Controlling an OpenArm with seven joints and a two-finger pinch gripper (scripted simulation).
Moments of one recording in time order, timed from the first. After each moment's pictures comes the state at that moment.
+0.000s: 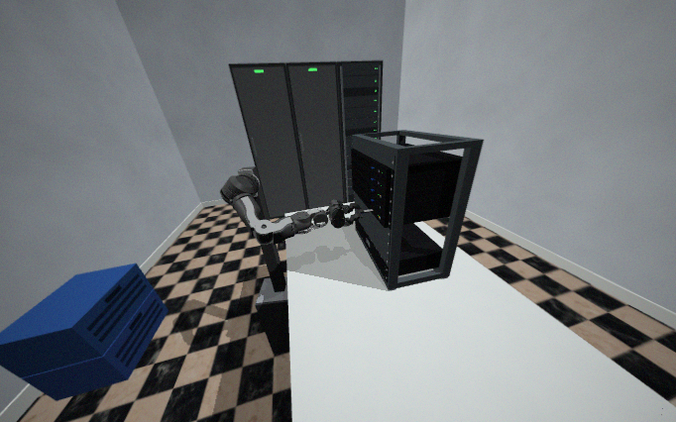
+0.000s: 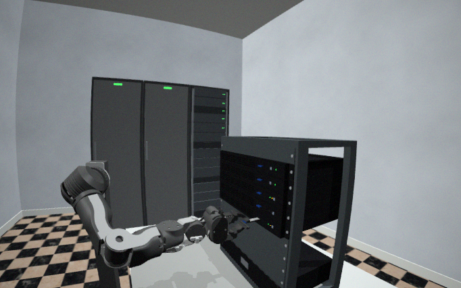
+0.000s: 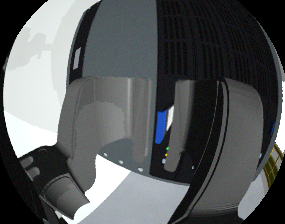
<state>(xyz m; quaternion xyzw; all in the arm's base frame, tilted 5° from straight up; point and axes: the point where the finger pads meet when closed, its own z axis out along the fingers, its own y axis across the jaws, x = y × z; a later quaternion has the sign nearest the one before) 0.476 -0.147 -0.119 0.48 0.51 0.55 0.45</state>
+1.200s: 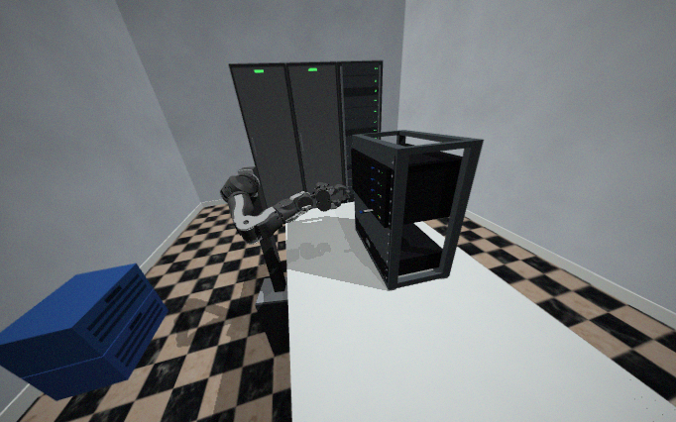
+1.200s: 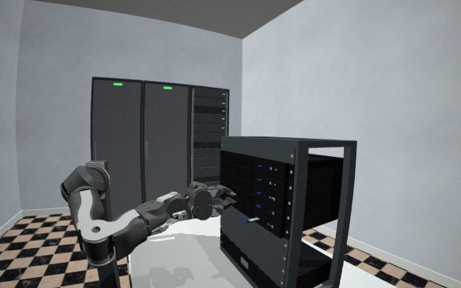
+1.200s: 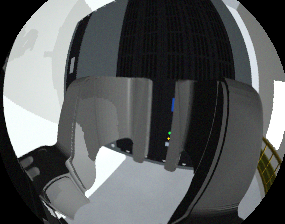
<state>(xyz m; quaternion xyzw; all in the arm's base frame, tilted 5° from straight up) 0.425 -0.162 -0.031 0.46 0.50 0.57 0.46</state>
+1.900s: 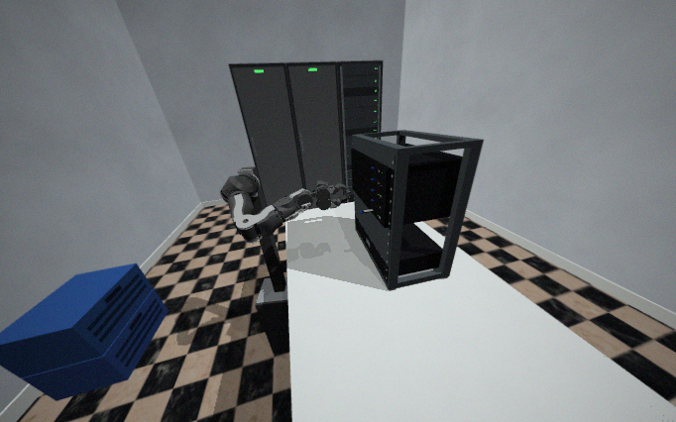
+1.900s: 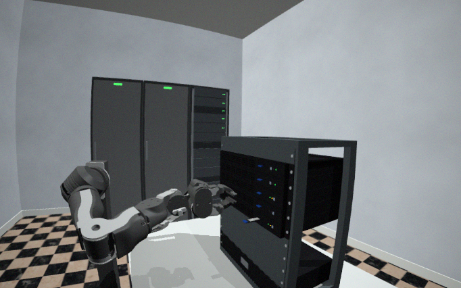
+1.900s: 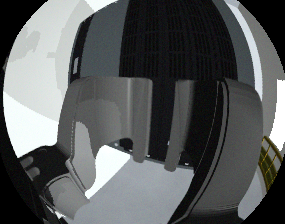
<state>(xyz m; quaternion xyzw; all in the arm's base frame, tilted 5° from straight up) 0.426 -0.163 -0.029 0.48 0.51 0.56 0.45</state>
